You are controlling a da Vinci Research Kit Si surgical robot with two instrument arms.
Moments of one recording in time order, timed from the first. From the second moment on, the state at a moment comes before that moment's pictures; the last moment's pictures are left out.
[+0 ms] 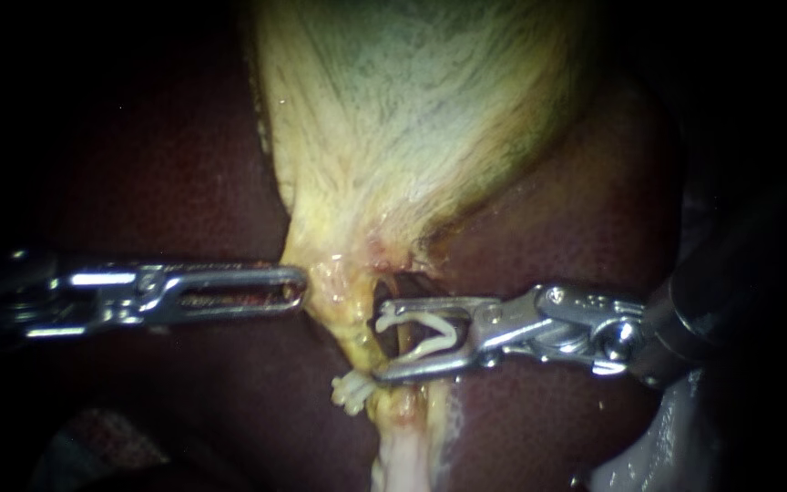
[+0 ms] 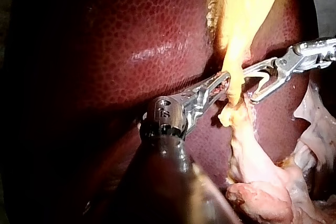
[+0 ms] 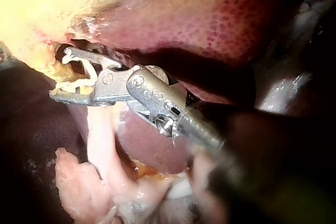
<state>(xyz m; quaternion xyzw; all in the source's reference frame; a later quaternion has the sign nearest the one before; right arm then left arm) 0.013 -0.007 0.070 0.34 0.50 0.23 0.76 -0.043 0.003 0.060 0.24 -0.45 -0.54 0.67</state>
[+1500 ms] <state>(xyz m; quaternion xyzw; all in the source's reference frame) 0.019 -0.008 0.068 0.36 0.54 0.24 0.73 -0.045 0.003 0.060 0.24 -0.45 -0.54 0.67</state>
